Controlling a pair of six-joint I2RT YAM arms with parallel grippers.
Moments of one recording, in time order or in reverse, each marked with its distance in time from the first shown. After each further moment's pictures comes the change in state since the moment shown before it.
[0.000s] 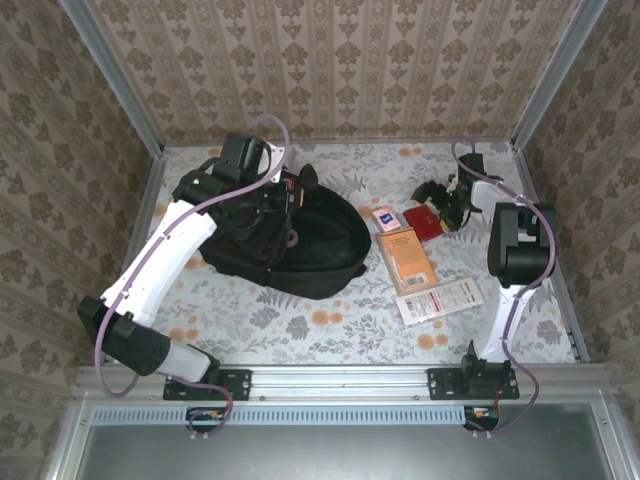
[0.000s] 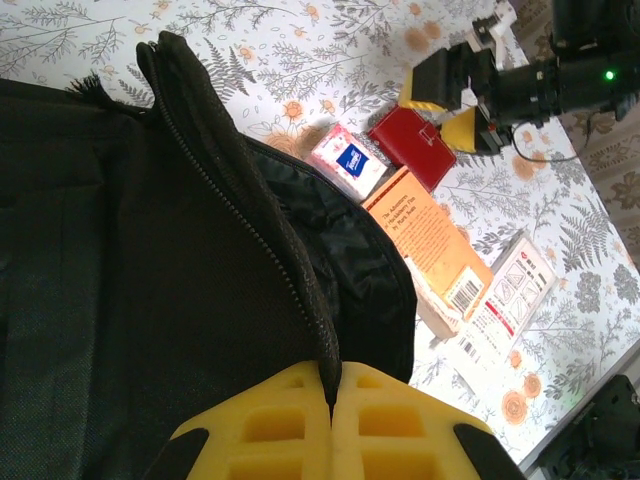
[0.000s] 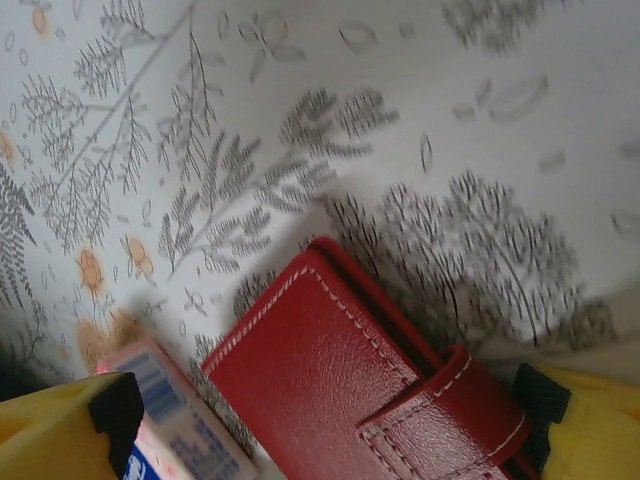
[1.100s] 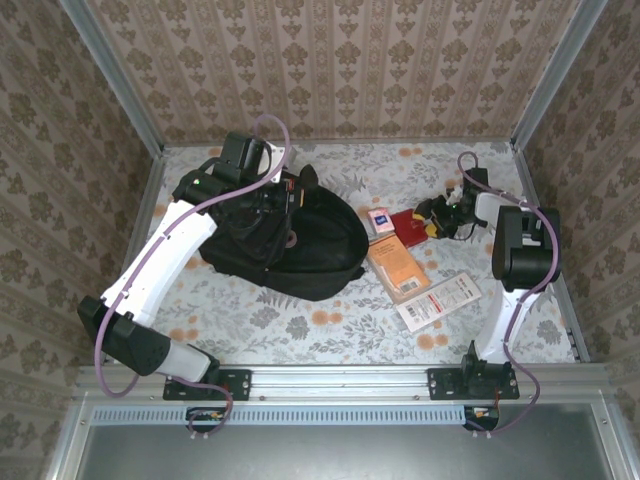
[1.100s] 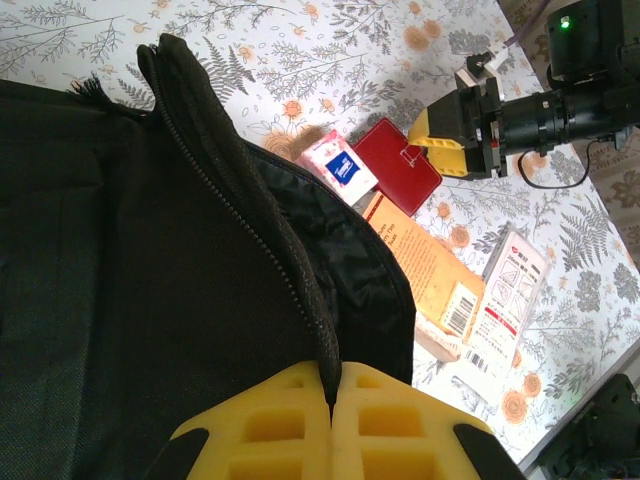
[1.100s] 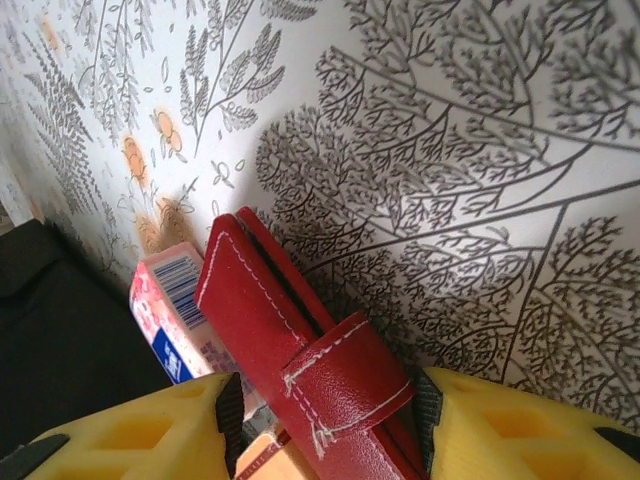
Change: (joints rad) left arm -0.001 0.000 0.000 -0.001 0.000 0.000; right arm -0.031 -0.036 -0.140 0.072 -0.262 0.055
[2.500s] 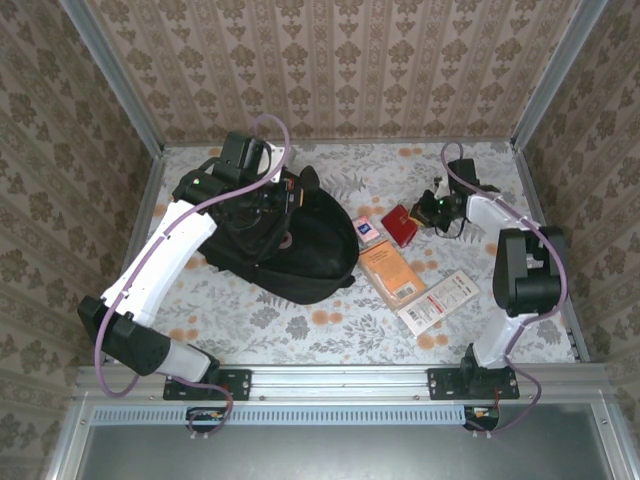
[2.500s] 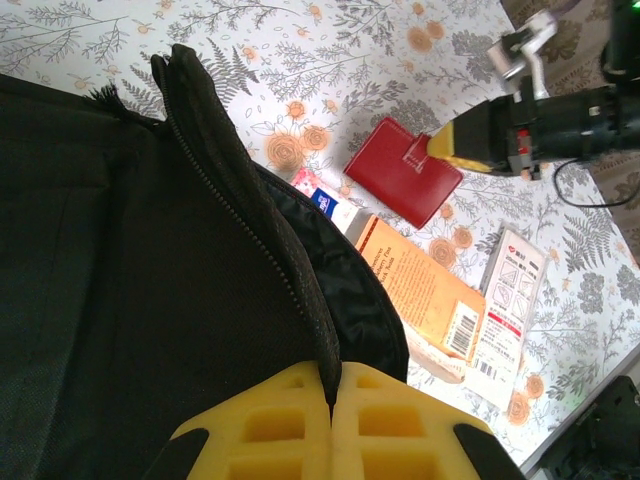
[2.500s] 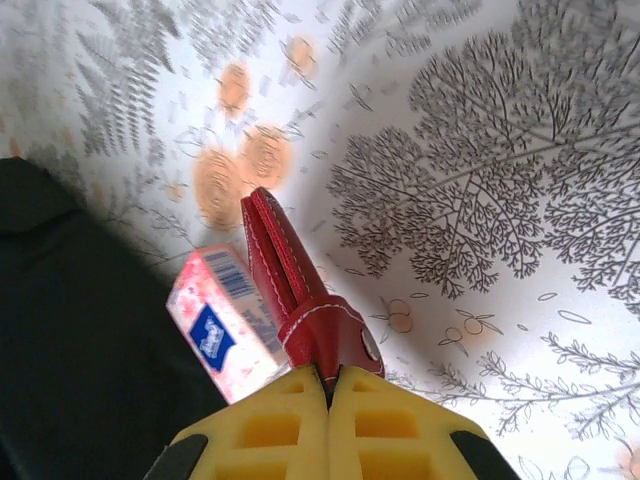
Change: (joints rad) left arm 0.002 0.000 0.000 0.000 -0.008 0.000; right arm 0.133 -0.233 -0.026 -0.064 0.211 -0.045
